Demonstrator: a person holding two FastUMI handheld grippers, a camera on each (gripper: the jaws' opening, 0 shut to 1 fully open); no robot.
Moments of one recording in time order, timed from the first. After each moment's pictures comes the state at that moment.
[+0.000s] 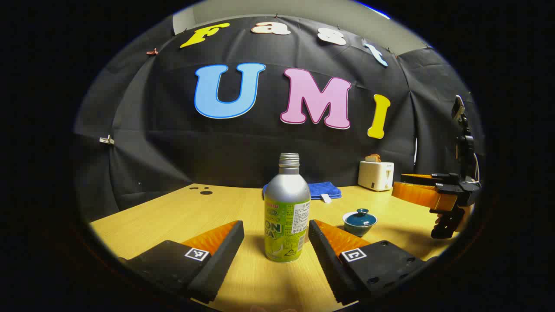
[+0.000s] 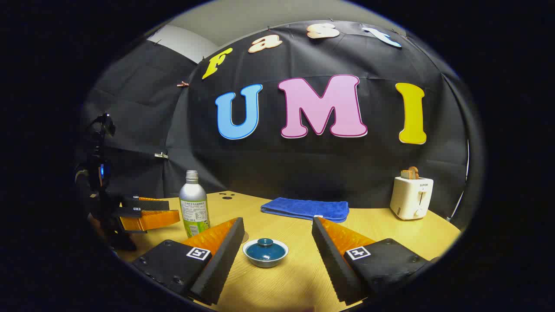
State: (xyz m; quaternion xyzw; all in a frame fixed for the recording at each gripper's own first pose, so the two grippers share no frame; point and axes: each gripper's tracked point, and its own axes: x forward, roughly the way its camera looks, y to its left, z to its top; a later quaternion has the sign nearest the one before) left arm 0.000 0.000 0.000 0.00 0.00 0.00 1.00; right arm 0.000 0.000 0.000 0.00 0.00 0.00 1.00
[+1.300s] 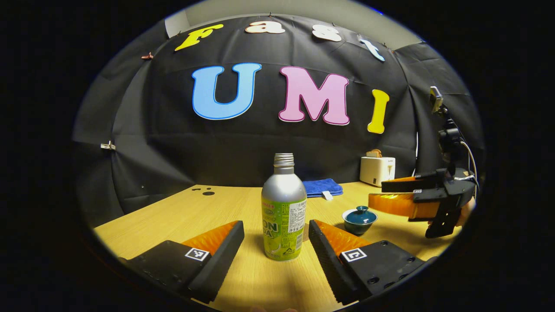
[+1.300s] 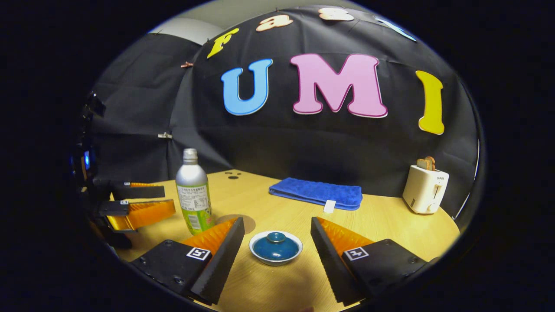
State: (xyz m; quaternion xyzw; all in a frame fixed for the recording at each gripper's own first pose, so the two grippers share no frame) left arm -0.001 -0.008 -0.001 0.01 0.01 0.00 1.00; right arm 0.043 0.020 -0.042 -0.02 0.11 0.02 0.99
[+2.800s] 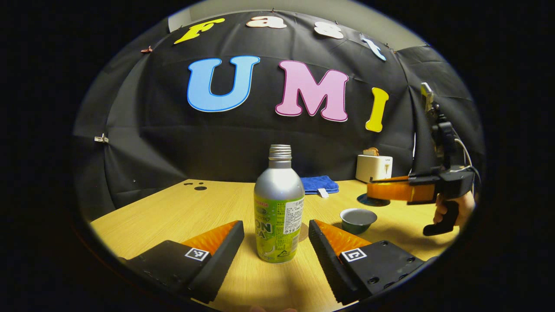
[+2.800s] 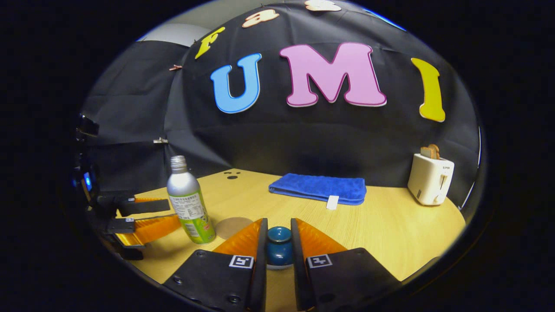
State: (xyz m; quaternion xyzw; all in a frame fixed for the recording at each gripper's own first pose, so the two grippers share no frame) left arm 0.020 -0.015 -0.009 0.00 0.03 -0.01 1.00; right arm 0.042 0.006 -0.011 0.01 0.09 0.02 1.00
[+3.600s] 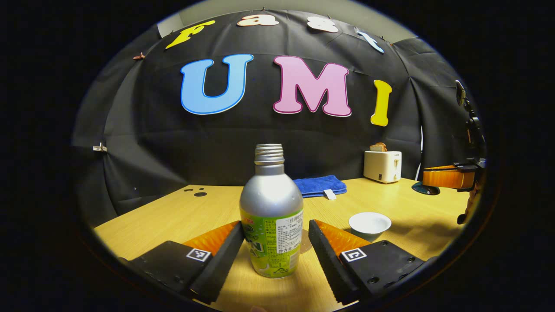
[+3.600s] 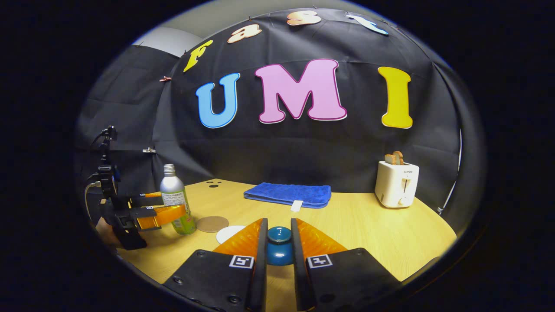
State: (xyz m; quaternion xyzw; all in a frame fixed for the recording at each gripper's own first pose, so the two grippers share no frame) left arm 0.055 -0.018 -0.006 0.03 0.02 0.01 1.00; right arm -0.022 -0.072 -0.008 0.01 0.06 -0.05 1.00
